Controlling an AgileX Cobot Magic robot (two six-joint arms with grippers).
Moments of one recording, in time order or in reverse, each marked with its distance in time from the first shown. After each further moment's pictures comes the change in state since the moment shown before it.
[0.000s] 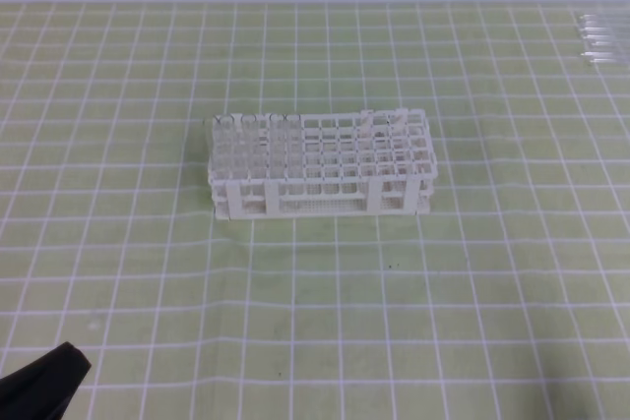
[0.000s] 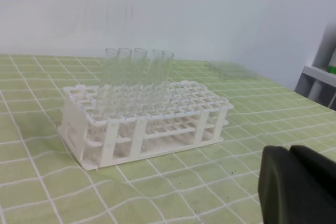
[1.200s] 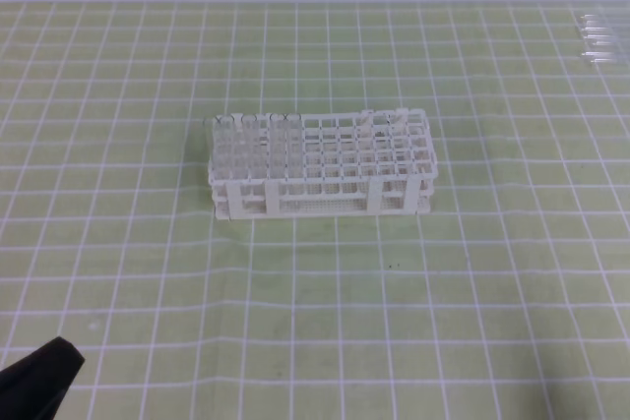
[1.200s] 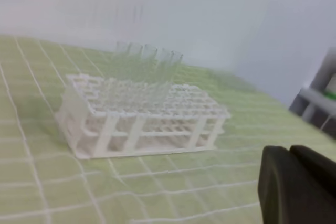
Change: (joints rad) left arm 0.000 0.001 -0.038 -0.004 -0.013 -0.115; right arm 0.000 0.001 0.000 0.174 0.030 -0.106
